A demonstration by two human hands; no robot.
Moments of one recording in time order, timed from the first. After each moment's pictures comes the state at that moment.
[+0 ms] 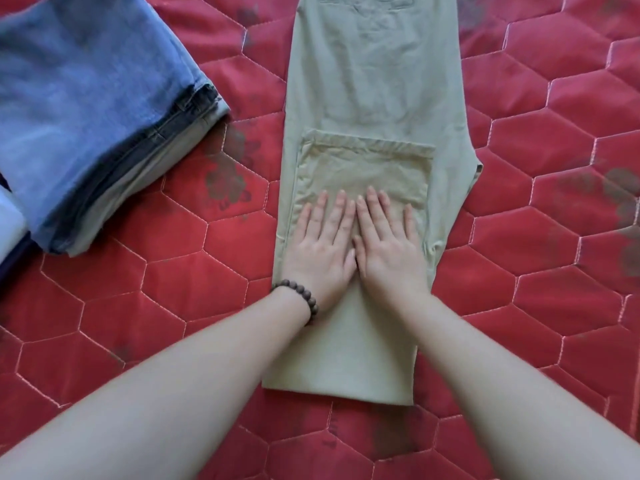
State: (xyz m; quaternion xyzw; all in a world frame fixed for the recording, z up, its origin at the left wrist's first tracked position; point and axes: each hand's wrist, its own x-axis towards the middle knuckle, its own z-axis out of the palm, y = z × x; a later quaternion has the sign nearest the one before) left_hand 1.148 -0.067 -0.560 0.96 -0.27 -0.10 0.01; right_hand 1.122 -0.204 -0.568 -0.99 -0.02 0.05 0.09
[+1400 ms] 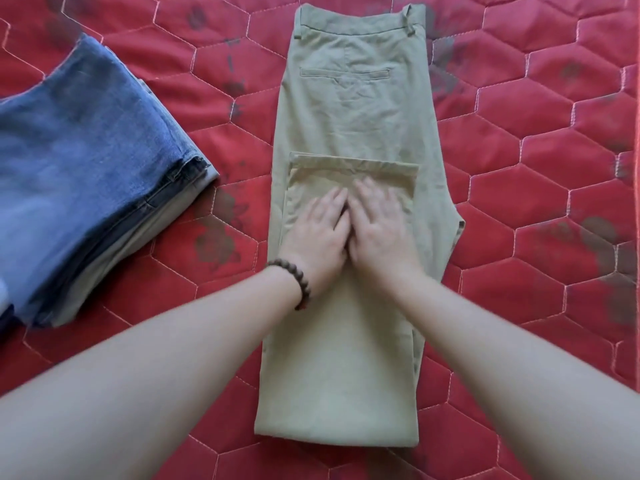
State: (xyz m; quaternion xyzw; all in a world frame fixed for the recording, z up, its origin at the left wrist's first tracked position) left_hand 1.254 -0.091 -0.547 0.94 -0.33 -0.09 0.09; right_hand 1.221 -0.223 -0.547 -0.99 -0.01 -0.01 0.13
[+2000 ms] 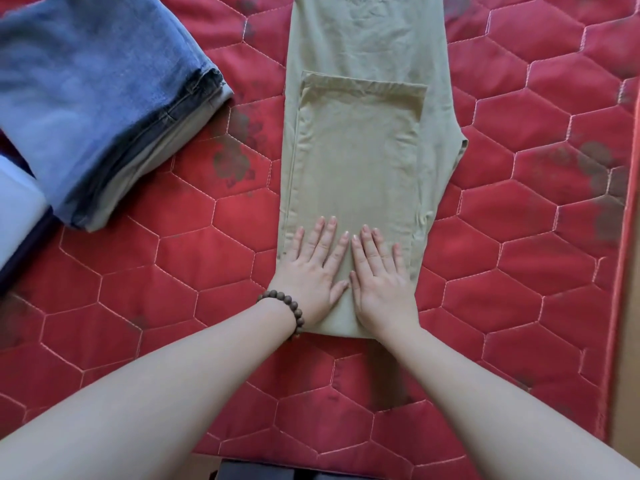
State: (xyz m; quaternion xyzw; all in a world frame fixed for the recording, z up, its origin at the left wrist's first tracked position) left_hand 1.090 -0.029 -0.539 0.91 -0.34 -0.22 0.00; right_hand 1.031 -0.177 -0.548 -0.98 0.00 0.13 0.14
